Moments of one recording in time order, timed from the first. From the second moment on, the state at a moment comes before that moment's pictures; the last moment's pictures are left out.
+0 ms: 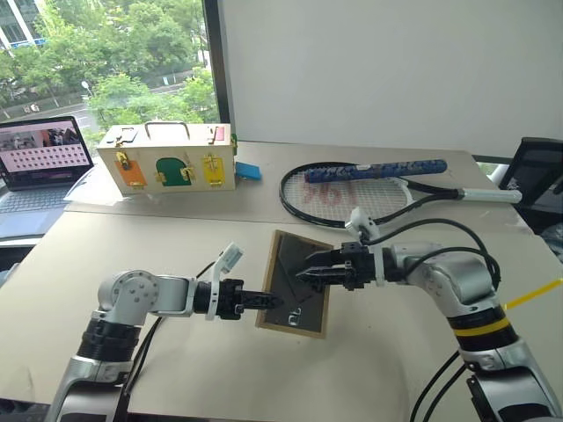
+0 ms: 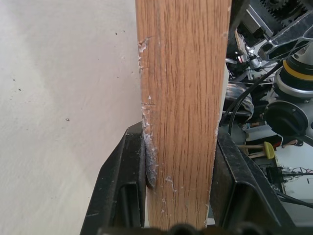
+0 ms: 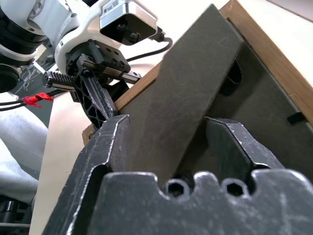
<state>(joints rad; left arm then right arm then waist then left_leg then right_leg) -0.55 0.55 -0.01 0.02 -1.16 1.40 -0.55 -0.66 -0.57 0.18 -0.05 0.58 0.86 1.07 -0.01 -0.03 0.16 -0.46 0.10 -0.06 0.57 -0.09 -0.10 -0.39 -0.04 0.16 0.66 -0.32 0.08</state>
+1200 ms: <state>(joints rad) -0.70 0.50 0.12 0.38 -1.04 1.55 -0.72 -0.42 -0.79 0.04 0.02 0.13 0.01 0.96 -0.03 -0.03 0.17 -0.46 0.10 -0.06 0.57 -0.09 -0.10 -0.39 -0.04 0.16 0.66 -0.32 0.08</state>
